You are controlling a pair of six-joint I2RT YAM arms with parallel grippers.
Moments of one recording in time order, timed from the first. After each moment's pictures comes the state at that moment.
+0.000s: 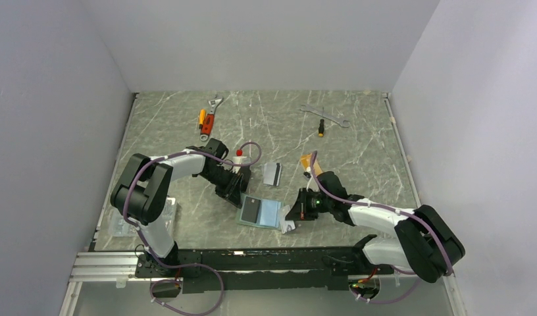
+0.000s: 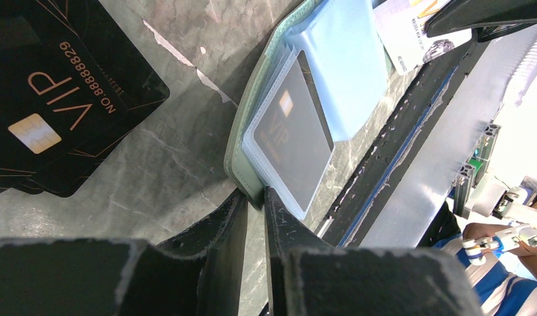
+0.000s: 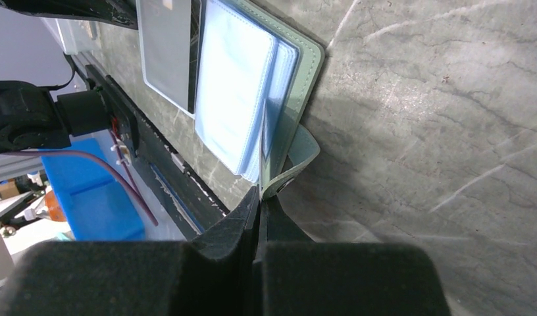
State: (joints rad) left arm -0.41 1.74 0.94 -0.61 0.77 0.14; right arm 0.58 1.23 0.32 0.11 -0.55 0.74
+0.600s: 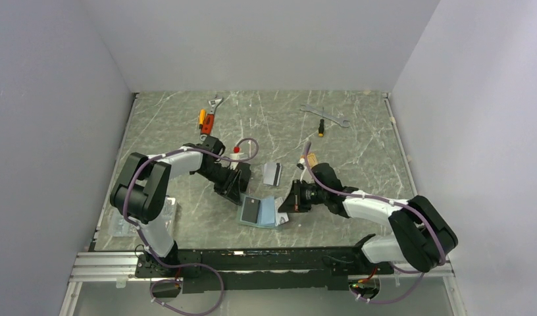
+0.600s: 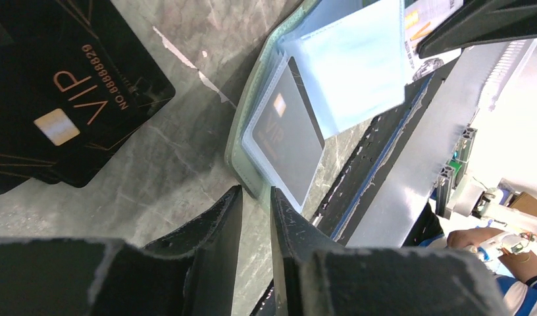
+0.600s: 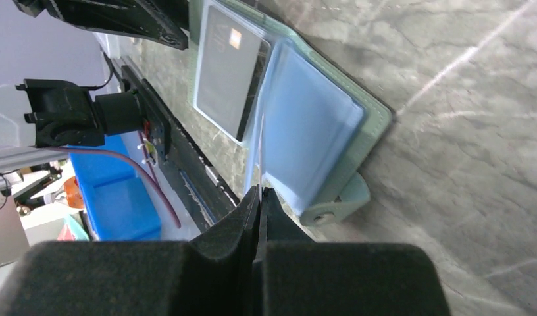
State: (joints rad) left arm -0.38 1.75 0.97 -0.64 0.81 0.14; right arm 0.59 1.30 0.41 0.16 -0.60 0.74
